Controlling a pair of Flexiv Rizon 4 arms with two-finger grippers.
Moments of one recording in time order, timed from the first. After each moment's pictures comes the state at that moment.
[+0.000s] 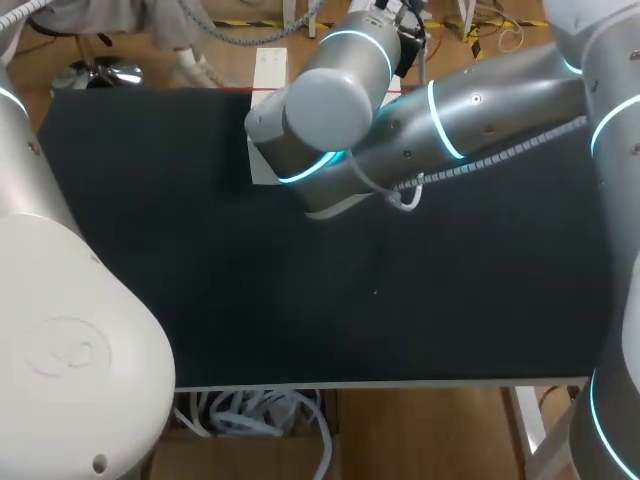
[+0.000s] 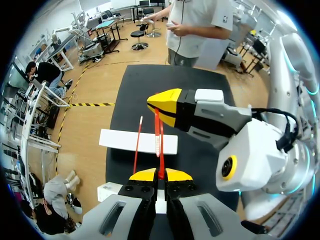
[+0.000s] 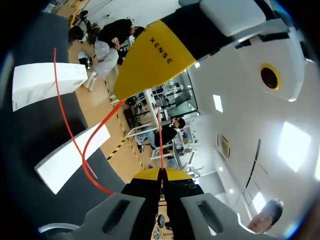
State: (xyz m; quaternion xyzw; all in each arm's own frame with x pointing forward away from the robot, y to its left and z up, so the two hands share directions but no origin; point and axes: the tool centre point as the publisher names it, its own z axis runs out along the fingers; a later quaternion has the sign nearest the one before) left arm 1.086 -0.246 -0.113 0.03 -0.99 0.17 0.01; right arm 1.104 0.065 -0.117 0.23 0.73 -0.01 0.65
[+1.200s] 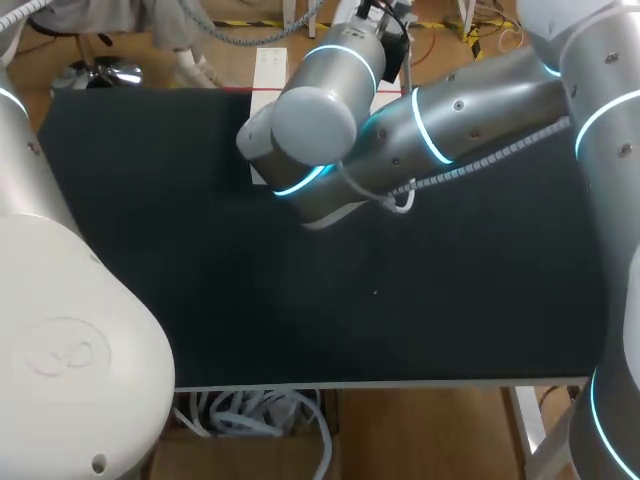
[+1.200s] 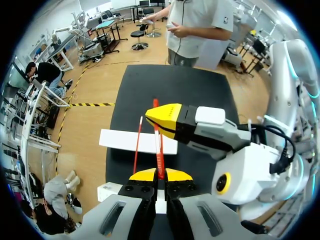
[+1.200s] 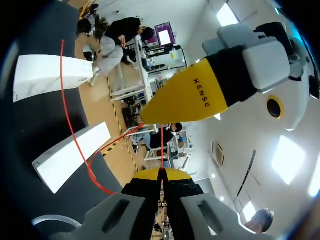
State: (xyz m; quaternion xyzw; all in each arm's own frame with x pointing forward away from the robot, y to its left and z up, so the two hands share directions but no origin) left arm 1.086 -0.246 -0.113 0.03 -0.99 0.17 0.01; right arm 1.104 0.085 -0.122 0.19 0.73 -0.03 0.66
